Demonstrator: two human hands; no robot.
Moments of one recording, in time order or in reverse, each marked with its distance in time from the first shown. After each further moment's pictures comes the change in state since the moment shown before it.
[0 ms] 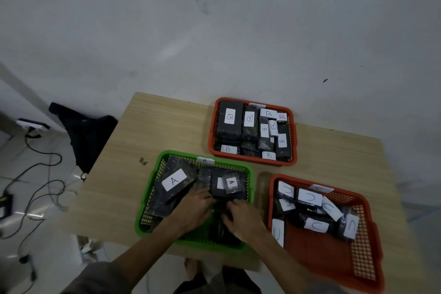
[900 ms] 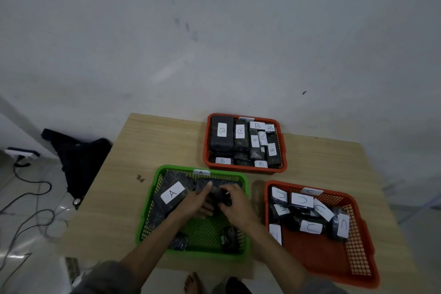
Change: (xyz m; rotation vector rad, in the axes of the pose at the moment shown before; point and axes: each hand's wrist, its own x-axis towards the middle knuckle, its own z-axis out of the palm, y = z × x) left_hand 0.021 0.013 -0.054 -1.176 -0.174 -0.752; right_hand 0.010 -0.031 -0.051 0.555 0.198 0.149
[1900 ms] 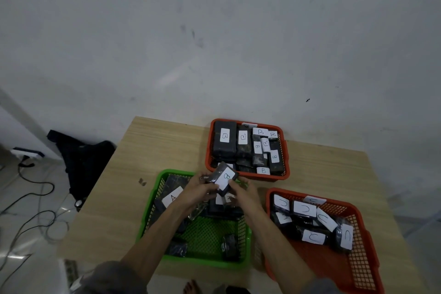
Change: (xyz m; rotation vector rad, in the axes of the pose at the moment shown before) left_hand 0.012 0.040 -0.002 -0.435 0.023 0.207; right_hand 0.026 -0.015 -0.025 0.923 0.156 0.438
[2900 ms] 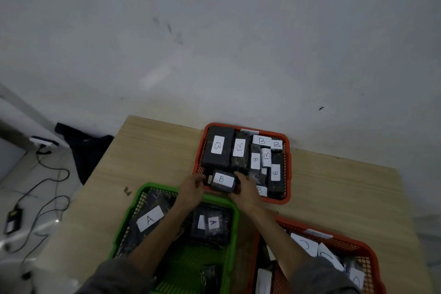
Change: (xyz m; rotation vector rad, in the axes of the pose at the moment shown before) left_hand 0.101 0.013 0.036 0.764 0.367 0.059; right_hand 0.140 -0.035 -0.054 -0.908 -0.234 -0.249
